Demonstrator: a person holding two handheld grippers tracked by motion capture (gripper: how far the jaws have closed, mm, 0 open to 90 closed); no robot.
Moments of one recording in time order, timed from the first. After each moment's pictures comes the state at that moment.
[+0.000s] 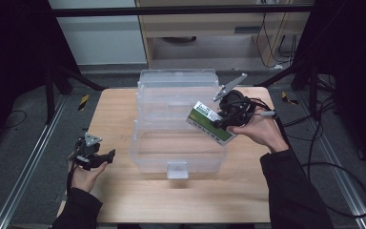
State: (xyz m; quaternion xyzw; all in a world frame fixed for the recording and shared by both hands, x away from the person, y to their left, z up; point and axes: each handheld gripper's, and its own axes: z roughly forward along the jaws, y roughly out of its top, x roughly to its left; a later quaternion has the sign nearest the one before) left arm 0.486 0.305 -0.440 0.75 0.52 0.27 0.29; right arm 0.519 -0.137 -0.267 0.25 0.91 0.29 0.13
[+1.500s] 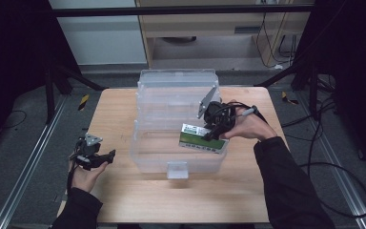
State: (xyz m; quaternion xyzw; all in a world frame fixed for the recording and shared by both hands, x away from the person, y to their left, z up) left arm 0.487 0.305 -0.442 0.76 0.52 0.27 0.28; right arm 0.539 -0.104 -0.301 0.09 0.97 0.21 0.06
